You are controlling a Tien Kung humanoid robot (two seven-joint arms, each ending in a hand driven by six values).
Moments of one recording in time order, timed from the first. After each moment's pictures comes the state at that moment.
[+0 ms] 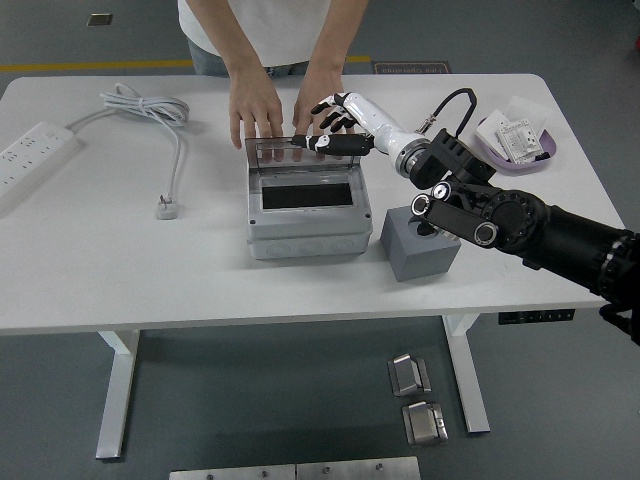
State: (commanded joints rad) left arm 0.03 0.39 -0.72 -0.60 0.47 0.25 0.27; right arm 1.12 -0.15 0.07 0.75 -0.90 -0.33 0.10
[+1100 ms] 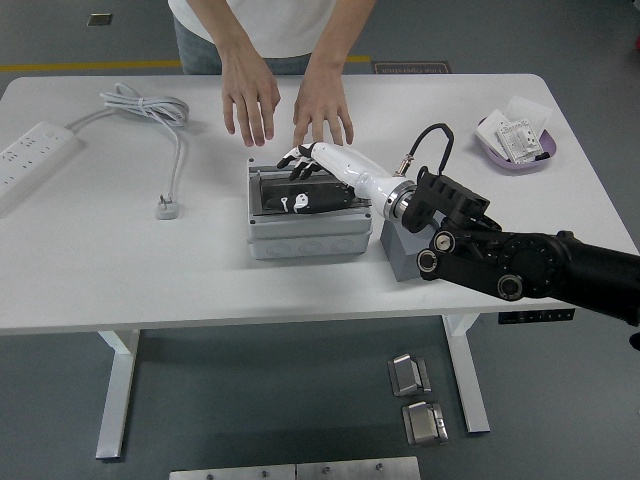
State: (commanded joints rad) left arm 0.05 0.37 -0.70 -0.60 0.44 0.25 0.25; right arm 1.04 -0.28 0.10 1.09 -1.13 -0.33 0.05
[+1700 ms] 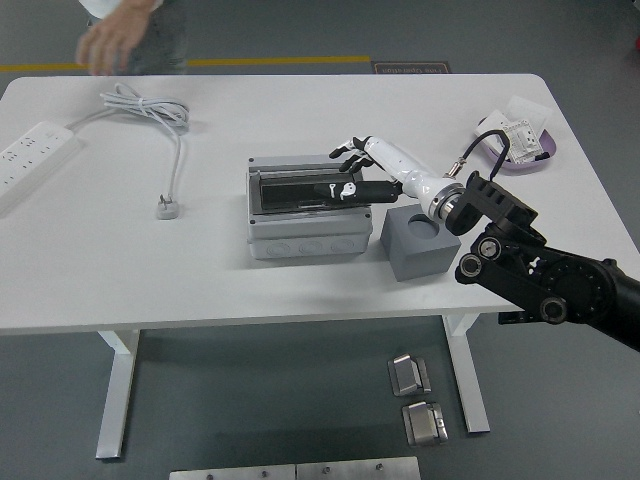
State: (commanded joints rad) left arm 0.07 0.36 -0.70 -0.60 0.42 0.26 0.24; right arm 0.75 -0.37 0.55 1.21 -1.43 -0.18 -0.13
